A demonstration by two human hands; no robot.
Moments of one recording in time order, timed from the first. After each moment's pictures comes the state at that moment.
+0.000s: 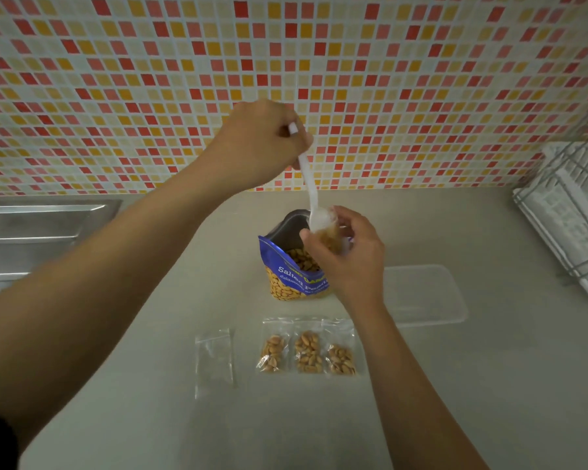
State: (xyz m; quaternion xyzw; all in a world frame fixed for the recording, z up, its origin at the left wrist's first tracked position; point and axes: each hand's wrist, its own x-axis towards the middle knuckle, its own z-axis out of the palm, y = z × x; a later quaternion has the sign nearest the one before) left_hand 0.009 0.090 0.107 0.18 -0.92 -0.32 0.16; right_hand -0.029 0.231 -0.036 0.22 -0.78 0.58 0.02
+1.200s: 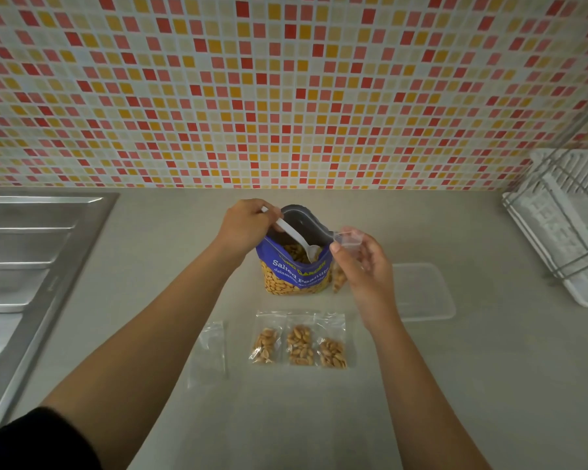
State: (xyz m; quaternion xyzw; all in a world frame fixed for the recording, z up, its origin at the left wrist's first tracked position) left_hand 0.020 0.088 -0.021 0.35 -0.75 -0.55 0.12; right_hand -0.035 0.274 -0.067 0.16 -0.67 0.70 -0.17
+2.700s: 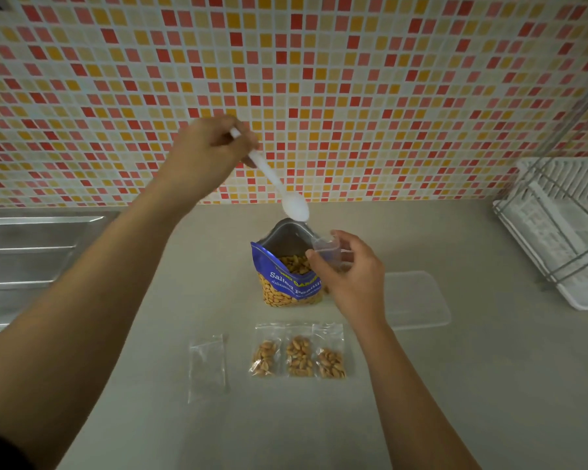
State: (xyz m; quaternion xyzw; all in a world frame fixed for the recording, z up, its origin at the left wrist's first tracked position) left_hand 0.036 0.069 0.098 0.21 -0.84 -0.43 0.25; right_hand -0.024 0.261 -0.037 0.20 -0.80 0.57 -0.02
